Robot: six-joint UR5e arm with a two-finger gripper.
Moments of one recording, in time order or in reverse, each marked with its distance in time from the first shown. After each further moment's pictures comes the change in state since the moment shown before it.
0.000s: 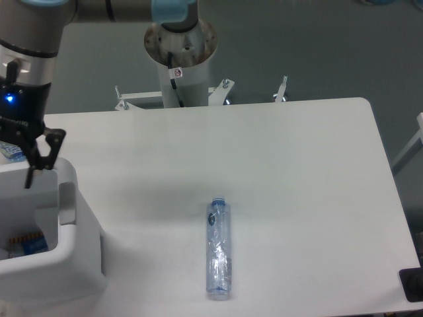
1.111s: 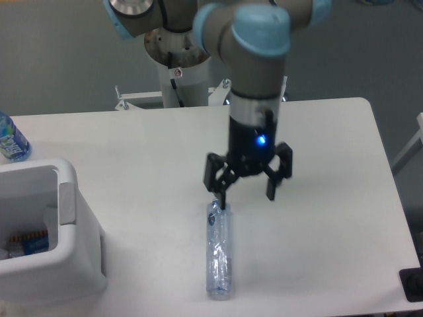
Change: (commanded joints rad) arm 0.356 -0.247 -0.023 0.009 0.162 0.380
